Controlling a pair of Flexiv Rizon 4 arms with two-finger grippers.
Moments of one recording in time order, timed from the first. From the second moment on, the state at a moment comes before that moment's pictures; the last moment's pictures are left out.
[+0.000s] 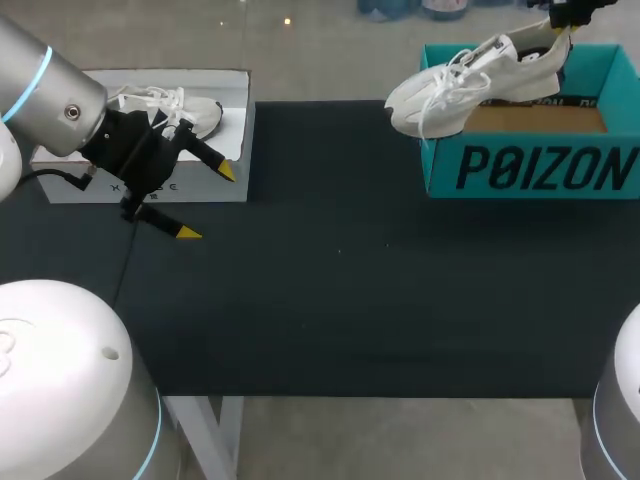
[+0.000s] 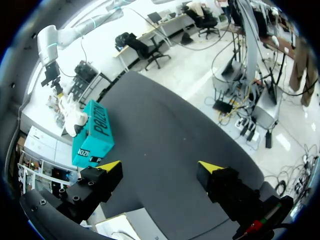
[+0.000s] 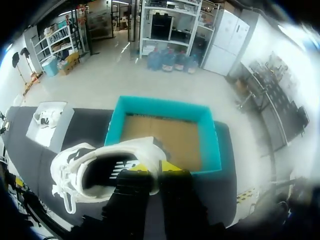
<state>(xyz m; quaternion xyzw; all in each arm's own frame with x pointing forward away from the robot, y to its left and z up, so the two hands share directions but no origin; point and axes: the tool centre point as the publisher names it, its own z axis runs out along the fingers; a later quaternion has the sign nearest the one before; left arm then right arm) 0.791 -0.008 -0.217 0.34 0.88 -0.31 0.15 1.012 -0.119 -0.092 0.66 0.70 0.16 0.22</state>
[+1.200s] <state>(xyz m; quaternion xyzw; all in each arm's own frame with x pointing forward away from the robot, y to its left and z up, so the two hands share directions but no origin) 0.791 -0.008 -0.217 0.34 0.88 -0.31 0.15 1.051 -0.260 -0.168 0.79 0.55 0.17 0.20</state>
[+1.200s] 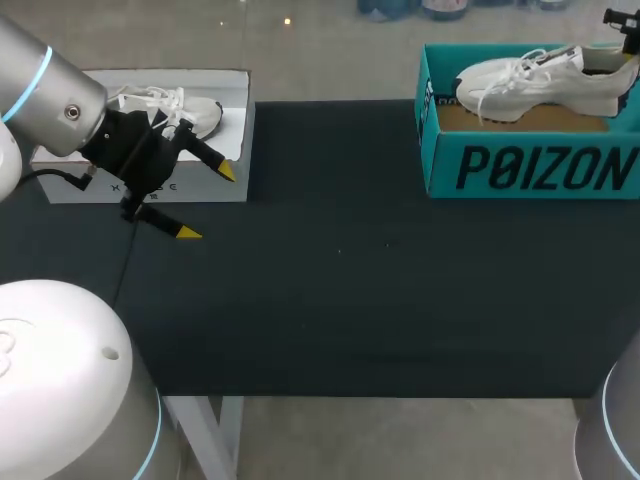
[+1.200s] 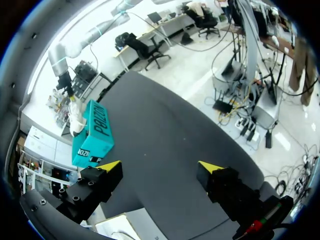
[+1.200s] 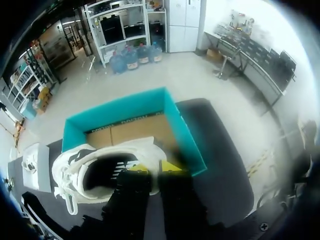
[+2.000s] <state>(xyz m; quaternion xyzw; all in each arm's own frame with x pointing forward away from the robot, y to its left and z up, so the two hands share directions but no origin) 0.791 -0.008 -0.217 0.34 0.88 -0.31 0.15 1.080 -0.266 -0.231 0.80 0.56 0.15 0.17</state>
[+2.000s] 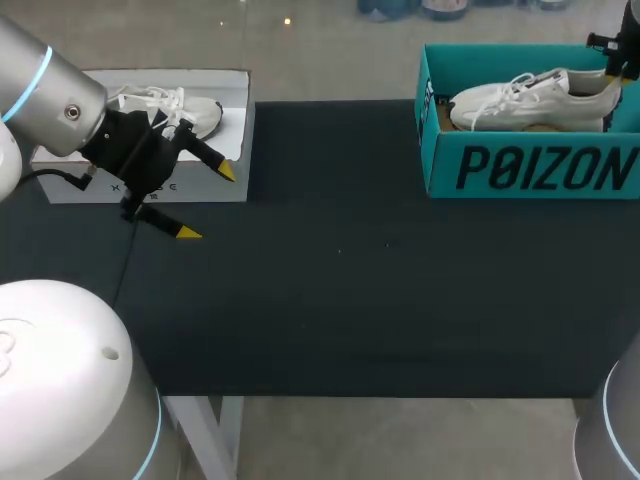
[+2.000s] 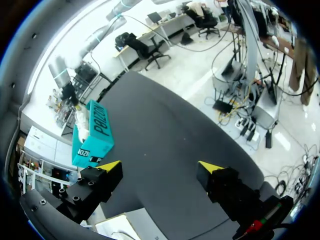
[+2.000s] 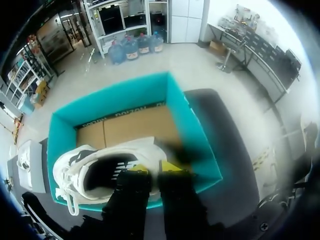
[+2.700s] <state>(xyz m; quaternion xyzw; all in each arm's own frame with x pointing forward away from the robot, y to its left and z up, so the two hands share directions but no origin) 0.791 -0.008 -0.217 0.34 0.88 -0.31 0.15 1.073 -0.260 -0.299 0.79 0.58 0.11 0.15</state>
